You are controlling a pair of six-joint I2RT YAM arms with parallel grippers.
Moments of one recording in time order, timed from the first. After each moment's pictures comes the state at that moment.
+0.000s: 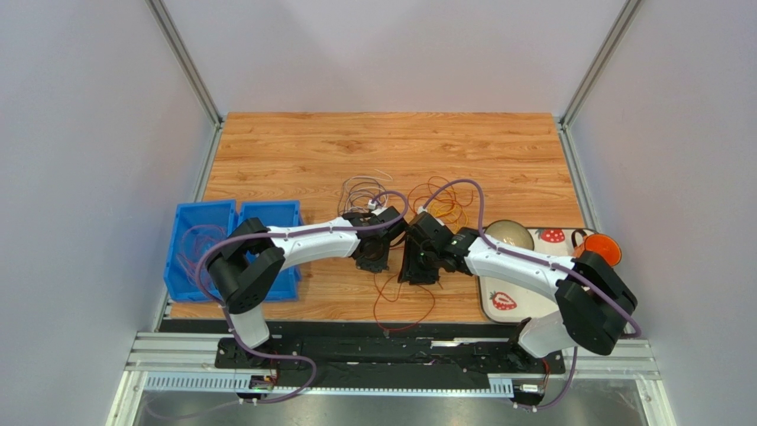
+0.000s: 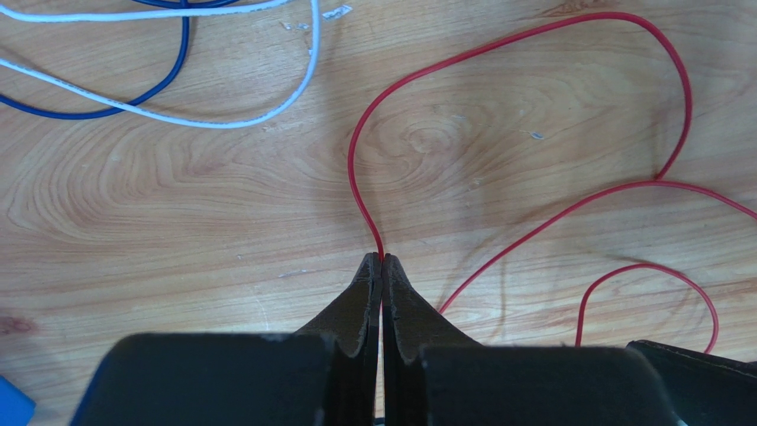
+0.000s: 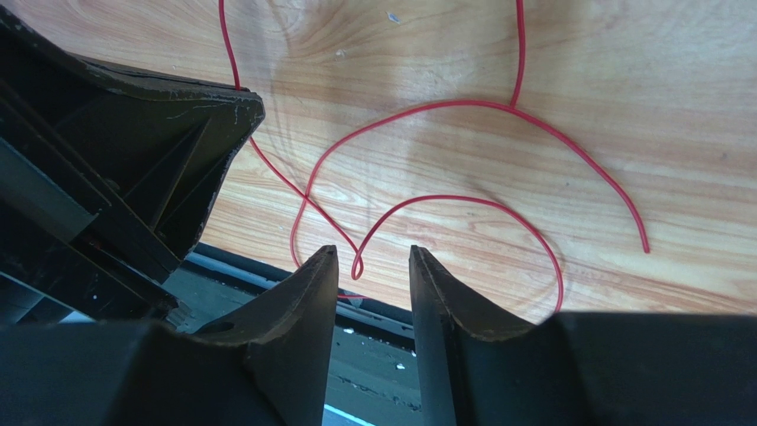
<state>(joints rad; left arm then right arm) -0.95 1.76 1.13 -0.63 -0.18 -0.73 0.86 1.43 0.84 -0.49 -0.06 0.95</state>
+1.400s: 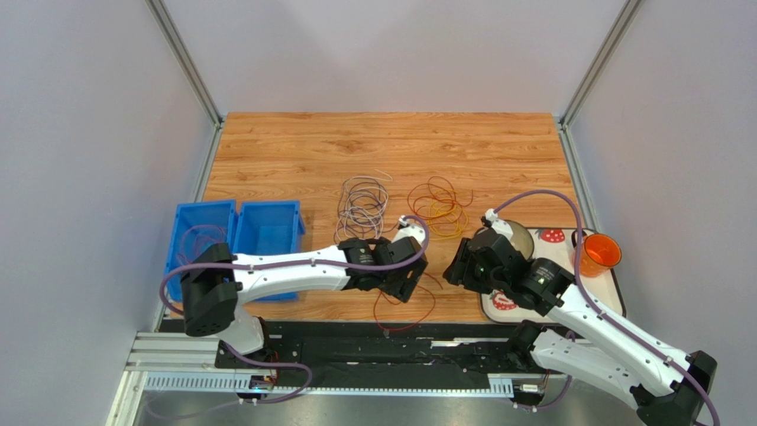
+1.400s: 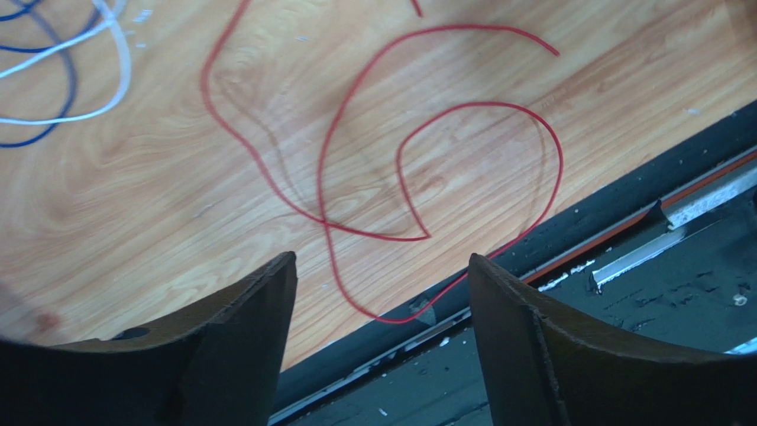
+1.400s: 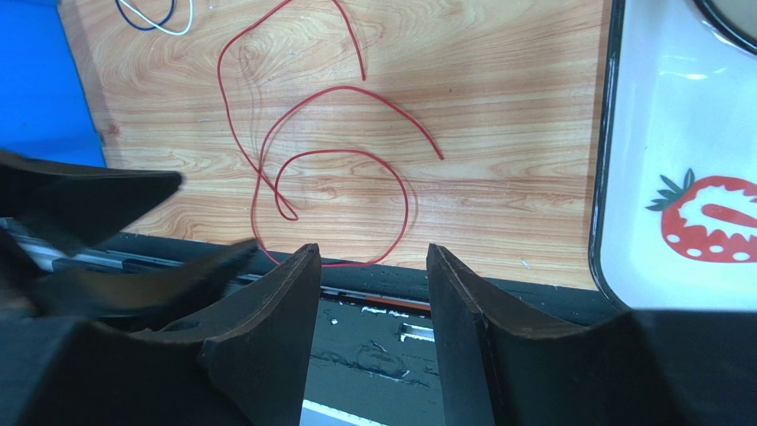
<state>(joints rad) -1.22 1.54 1.13 -0.64 -0.29 -0.59 0.83 0.78 0.72 -0.83 0.20 0.97</state>
